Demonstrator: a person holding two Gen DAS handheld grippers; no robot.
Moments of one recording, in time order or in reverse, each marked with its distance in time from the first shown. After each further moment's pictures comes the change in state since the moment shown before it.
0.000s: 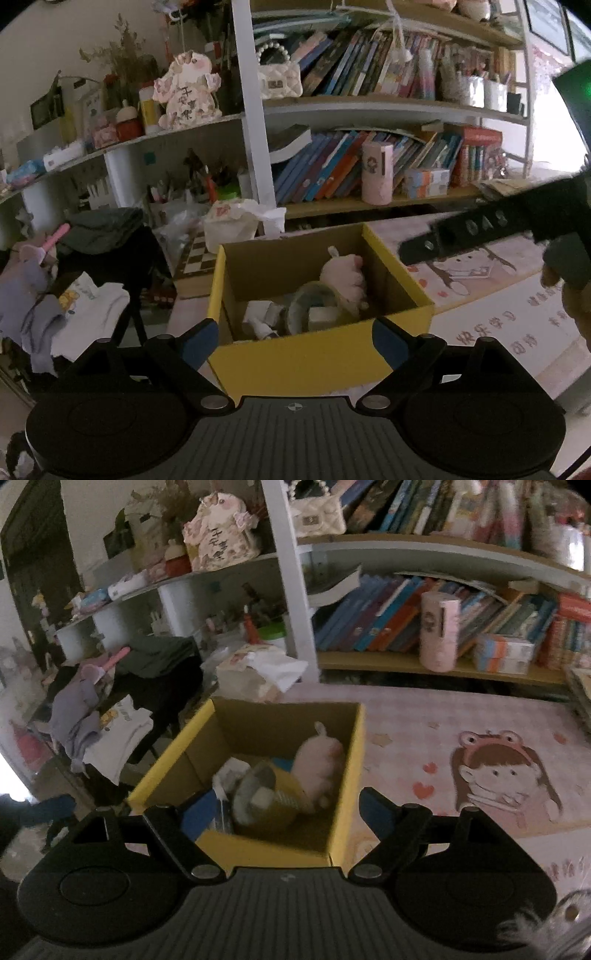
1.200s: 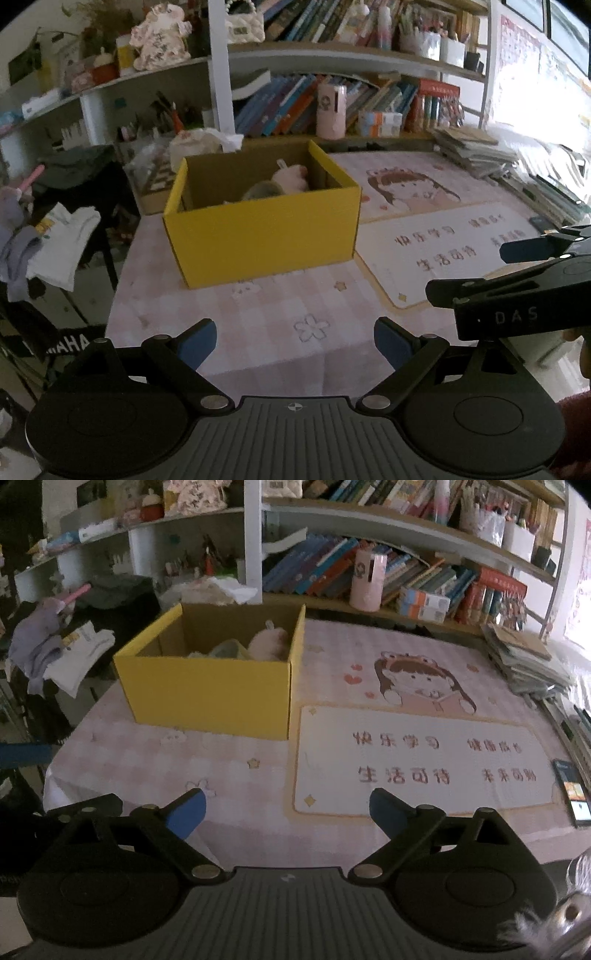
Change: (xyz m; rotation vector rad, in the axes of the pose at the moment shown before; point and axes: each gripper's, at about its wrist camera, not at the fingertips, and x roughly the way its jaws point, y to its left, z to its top) left arm -0.051 -0.026 -0.082 -0.009 0.165 -0.125; right arm -0.077 0.046 -0.146 -0.026 0.096 -0.259
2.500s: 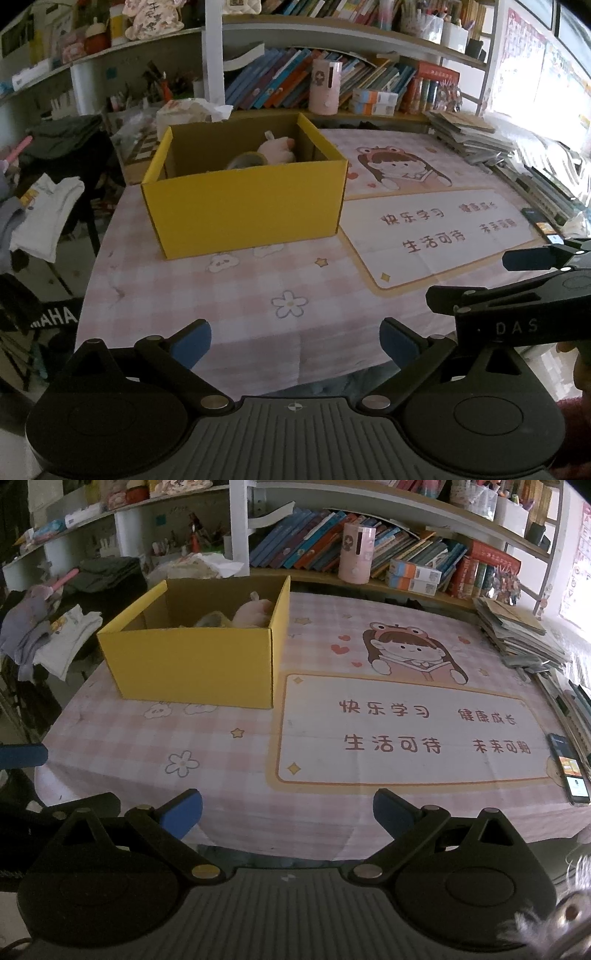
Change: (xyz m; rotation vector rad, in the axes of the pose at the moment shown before) left arm 0.010 -0.015 -0.003 -0.046 0.077 -0.028; right arm 0.002 -0.015 -0.011 0.017 0.069 -0.014
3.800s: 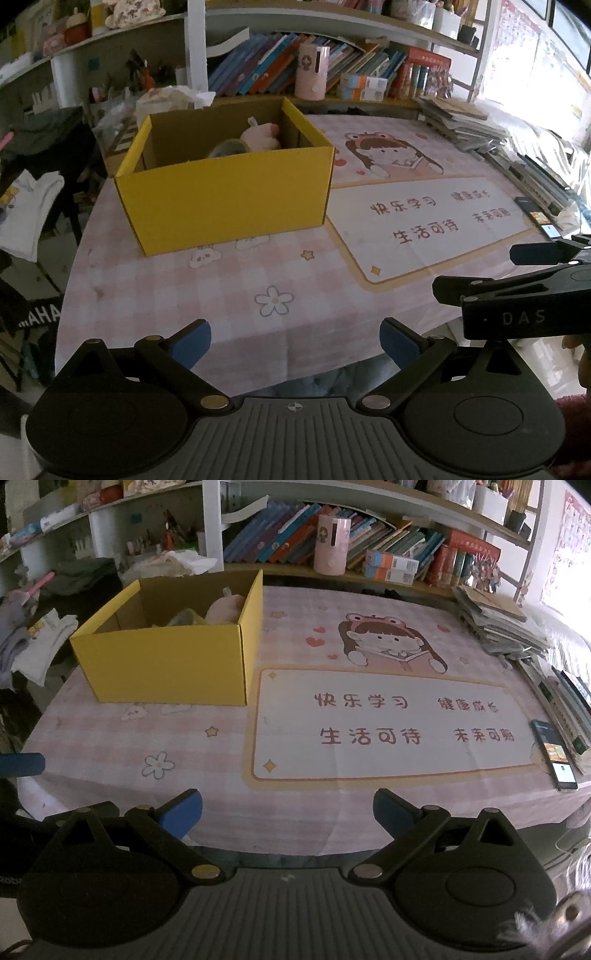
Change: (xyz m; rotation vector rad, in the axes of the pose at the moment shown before) left arm 0.020 -0.004 0.008 0.011 0.050 -0.044; right arm 0.009 -0.011 0.004 0.045 0.025 -0.056
